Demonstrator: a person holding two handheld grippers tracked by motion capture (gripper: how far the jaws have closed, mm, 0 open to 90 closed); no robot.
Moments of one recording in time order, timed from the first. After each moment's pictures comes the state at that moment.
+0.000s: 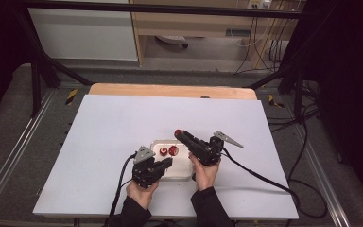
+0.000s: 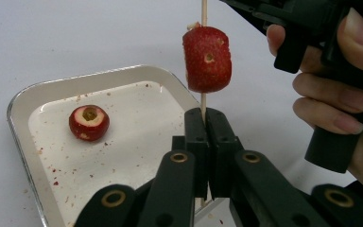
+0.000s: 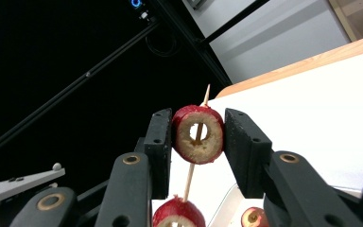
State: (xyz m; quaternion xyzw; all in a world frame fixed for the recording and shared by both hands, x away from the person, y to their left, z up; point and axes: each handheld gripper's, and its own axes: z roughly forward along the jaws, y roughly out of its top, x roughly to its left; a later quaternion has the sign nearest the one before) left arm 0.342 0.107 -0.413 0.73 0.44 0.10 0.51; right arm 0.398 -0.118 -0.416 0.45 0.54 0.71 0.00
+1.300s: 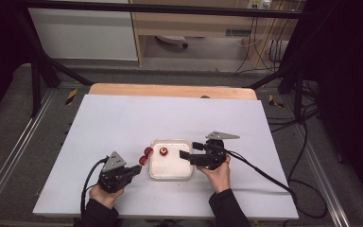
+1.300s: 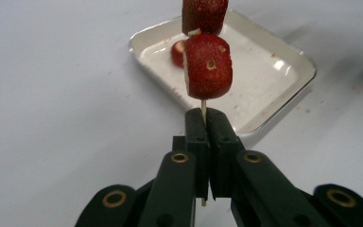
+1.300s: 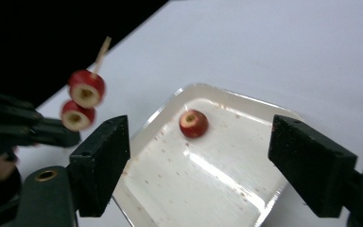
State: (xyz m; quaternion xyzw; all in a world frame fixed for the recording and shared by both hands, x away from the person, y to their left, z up) left arm 0.330 0.207 -0.424 0.81 0.38 0.15 0.43; right arm 0.403 -0.133 -0.414 0.42 0.74 0.53 0.03
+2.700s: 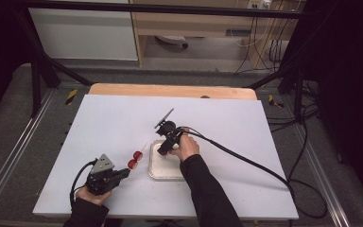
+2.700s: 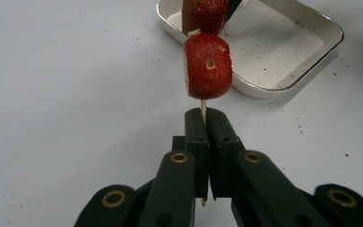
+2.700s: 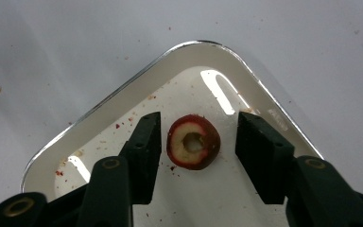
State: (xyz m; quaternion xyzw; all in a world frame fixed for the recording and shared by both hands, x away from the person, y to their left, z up) left arm 0.331 0.233 -0.435 0.82 0.38 0.14 0.42; right arm 0.486 -0.008 -0.413 0.31 0.93 0.22 0.00
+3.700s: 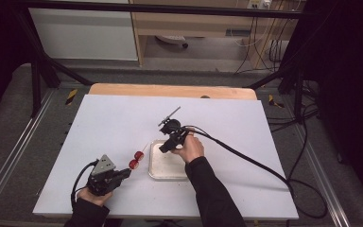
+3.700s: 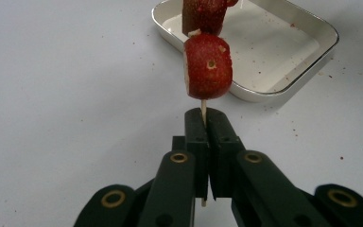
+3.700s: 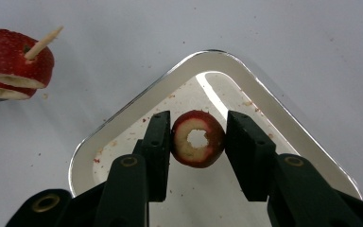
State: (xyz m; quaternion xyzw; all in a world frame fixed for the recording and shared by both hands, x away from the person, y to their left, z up) left arm 0.327 0.228 -0.433 0.82 0.37 0.15 0.42; right arm 0.468 -0.024 -0.387 0.33 0.91 0.26 0.00
